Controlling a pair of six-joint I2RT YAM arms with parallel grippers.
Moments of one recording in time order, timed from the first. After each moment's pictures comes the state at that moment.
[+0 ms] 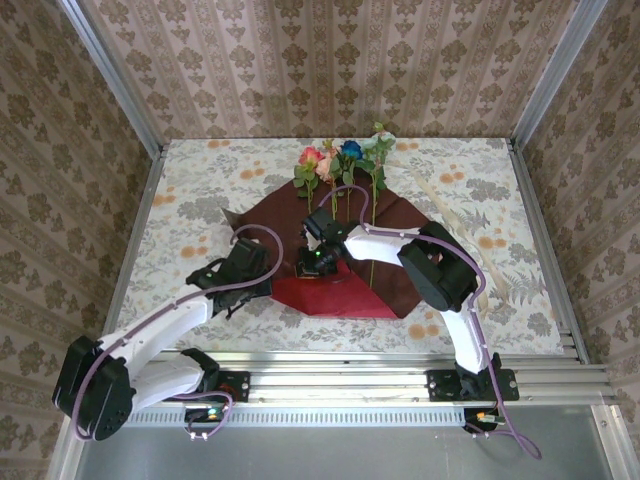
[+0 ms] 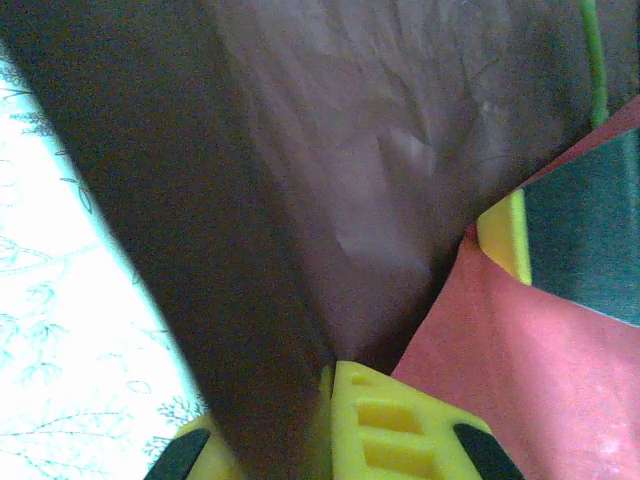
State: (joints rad) left arm -0.64 1.08 0.62 -0.56 -0.12 -0.61; right arm 0.74 2.12 1.41 -0.38 -0.40 0.70
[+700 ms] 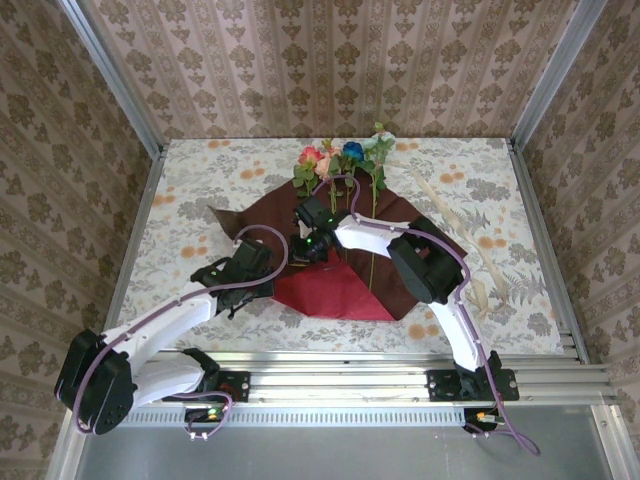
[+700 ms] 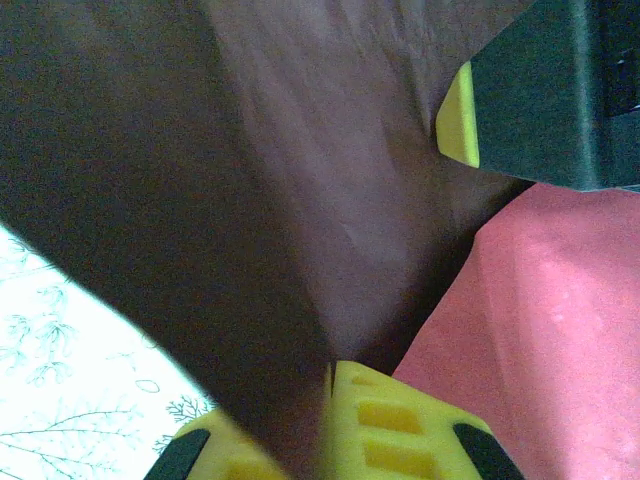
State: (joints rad) left arm -0.67 1.11 0.64 -0.58 -0.16 -0.61; right arm 0.73 2.25 1.62 -0.43 -0.40 0.71
